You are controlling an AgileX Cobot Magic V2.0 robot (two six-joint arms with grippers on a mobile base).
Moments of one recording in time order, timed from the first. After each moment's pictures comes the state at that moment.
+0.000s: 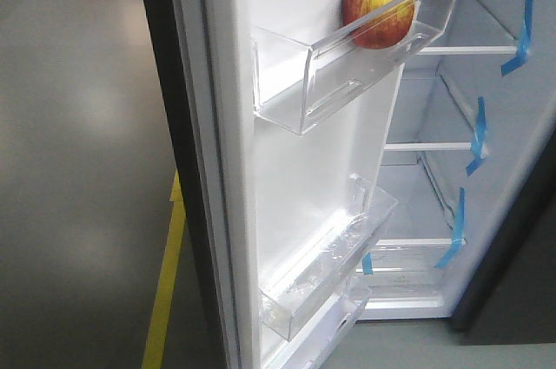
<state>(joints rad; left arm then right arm) -0.01 -0.01 0.02 0.01 0.02 -0.09 0.25 0.19 -0.51 0.50 1.26 -0.23</state>
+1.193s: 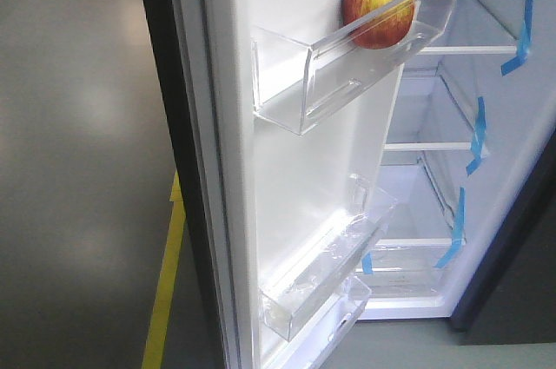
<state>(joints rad) -0.01 0.95 -0.84 0.01 0.63 -0.01 0.25 0.19 -0.51 0.50 1.26 -0.23</state>
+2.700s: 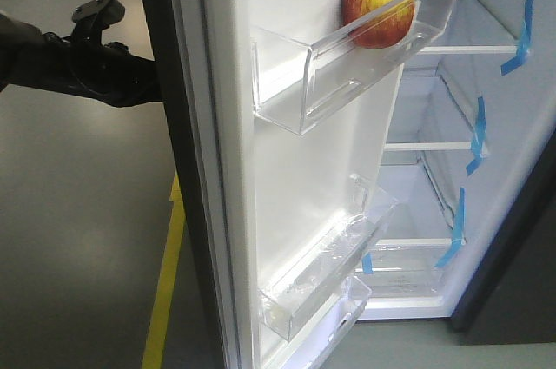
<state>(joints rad) -0.08 1.90 -1.57 -0.97 0.80 0.65 0.25 0.19 -0.51 0.51 1.26 -0.23</state>
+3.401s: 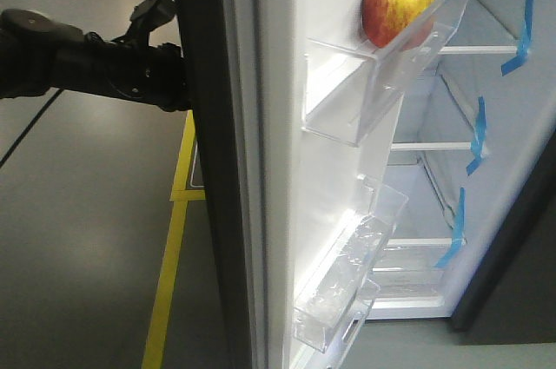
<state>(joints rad) -0.21 1.90 -1.58 -1.16 0.91 0.81 0.25 0.19 -0.51 0.51 1.26 -0.23</state>
